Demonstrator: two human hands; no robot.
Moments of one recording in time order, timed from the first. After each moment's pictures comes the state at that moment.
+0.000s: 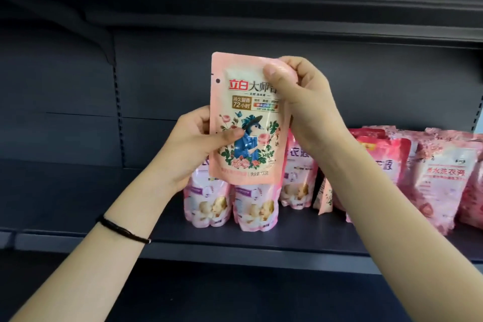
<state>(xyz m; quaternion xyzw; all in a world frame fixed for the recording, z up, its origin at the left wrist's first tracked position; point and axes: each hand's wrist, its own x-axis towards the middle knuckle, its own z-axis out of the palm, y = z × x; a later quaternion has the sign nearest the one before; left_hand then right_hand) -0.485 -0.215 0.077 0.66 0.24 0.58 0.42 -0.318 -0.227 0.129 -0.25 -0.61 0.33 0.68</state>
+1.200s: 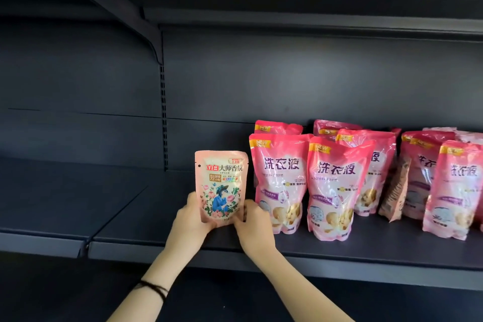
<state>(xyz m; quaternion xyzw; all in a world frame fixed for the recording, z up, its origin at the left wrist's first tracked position) -0.654 -0.118 -0.089 0.66 0.58 0.43 0.20 -0.509 -0.111 -0.101 -0.61 -0.65 0.13 0.43</state>
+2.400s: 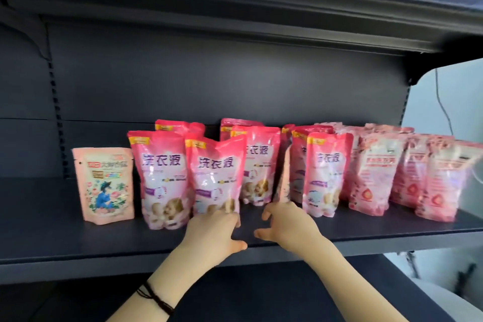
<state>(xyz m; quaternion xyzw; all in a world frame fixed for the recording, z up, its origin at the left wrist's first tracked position) -0.416 -0.195 -0.050 0.87 0.48 0.12 -0.04 -0.249 -0.225 -0.040 -0.73 -0.66 0.06 0.16</state>
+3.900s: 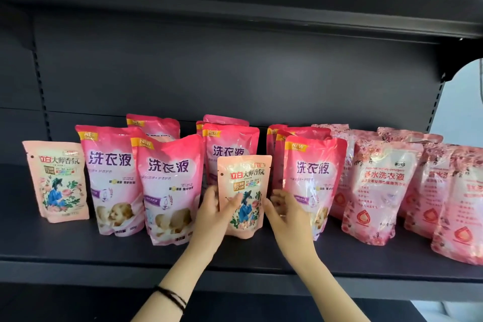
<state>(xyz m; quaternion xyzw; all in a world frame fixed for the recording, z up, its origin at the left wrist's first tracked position) -0.286 -0.139 -0.077 0.58 0.37 0.59 0.42 -0.133 -0.161 -0.083 -0.57 -0.58 0.15 0.56</state>
